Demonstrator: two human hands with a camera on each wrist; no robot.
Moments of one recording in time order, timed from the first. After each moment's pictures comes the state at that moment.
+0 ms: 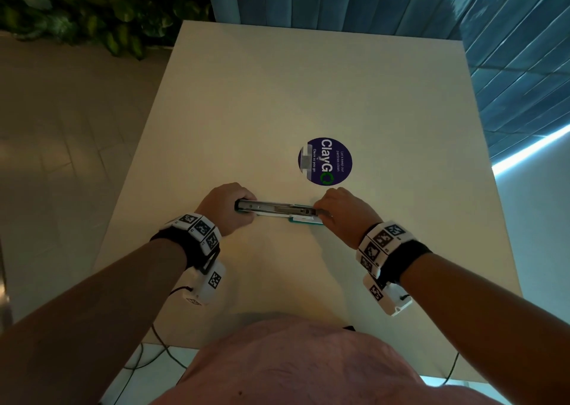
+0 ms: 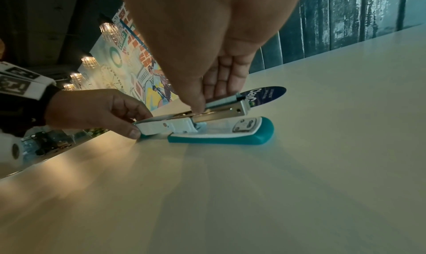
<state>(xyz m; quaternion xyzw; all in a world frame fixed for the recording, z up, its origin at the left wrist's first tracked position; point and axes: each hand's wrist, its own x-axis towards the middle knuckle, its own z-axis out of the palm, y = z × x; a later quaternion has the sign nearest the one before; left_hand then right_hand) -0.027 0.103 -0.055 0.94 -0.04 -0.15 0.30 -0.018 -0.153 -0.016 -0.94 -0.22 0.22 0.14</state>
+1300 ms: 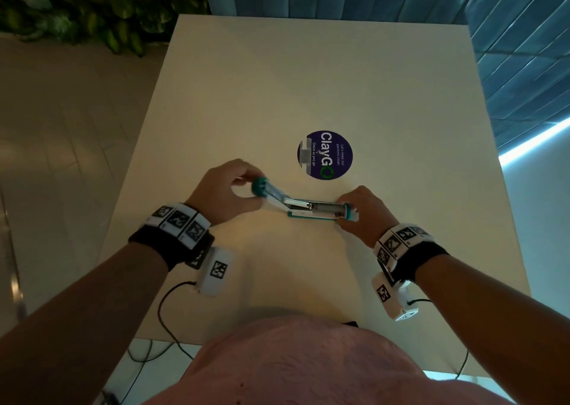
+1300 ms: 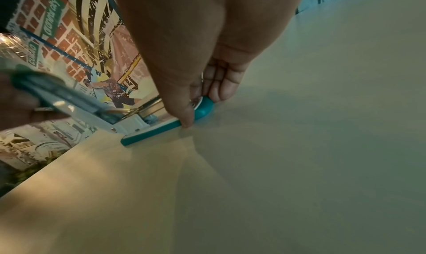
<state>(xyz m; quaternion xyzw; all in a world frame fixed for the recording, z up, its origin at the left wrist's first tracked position) -0.025 0.089 0.000 0.89 -0.06 -0.10 0.43 -0.023 -0.195 -0.054 -0.93 -0.08 0.19 0.30</state>
